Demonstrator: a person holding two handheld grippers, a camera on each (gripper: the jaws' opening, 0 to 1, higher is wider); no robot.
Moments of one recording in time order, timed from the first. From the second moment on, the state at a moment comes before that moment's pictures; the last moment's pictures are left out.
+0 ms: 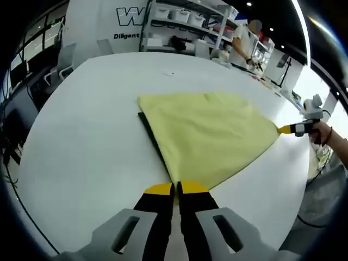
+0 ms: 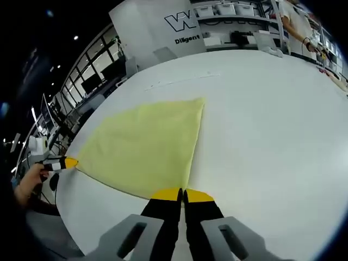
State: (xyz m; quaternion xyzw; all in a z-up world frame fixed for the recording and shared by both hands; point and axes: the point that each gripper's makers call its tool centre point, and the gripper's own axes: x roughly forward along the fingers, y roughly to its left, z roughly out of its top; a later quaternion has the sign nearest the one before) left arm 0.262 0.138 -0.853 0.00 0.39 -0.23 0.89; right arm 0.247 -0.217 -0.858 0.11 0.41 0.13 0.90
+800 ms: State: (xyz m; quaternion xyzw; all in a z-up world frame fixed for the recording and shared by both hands) left arm 0.241 0.137 -0.859 -0.01 0.40 -0.22 0.89; right arm 0.221 -0.220 -0.860 0.10 0.41 0.12 0.90
